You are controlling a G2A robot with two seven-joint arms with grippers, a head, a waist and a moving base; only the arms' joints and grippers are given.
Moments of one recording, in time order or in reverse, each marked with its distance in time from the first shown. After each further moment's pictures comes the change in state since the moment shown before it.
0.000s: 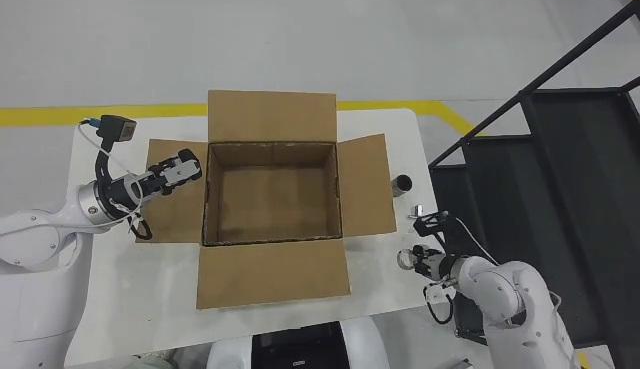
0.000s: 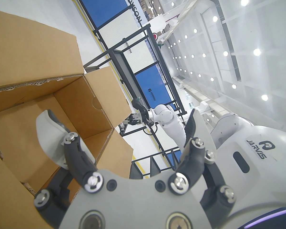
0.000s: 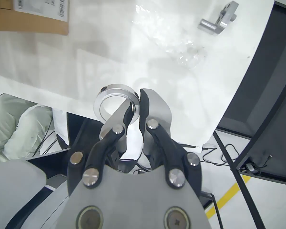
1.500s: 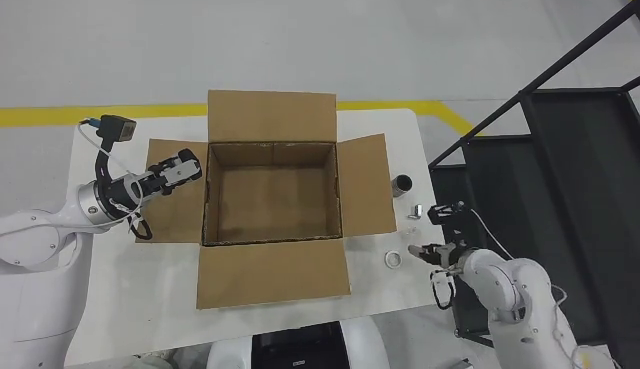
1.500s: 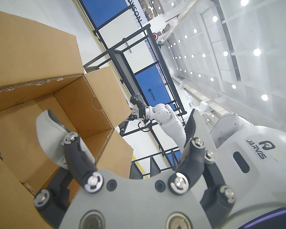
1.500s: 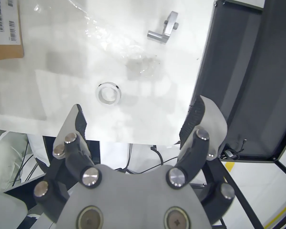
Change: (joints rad) left arm 0.000 0.000 0.000 0.000 0.000 0.000 0.000; right arm -0.008 0.028 0.056 -0.058 -0.032 0.104 -0.073
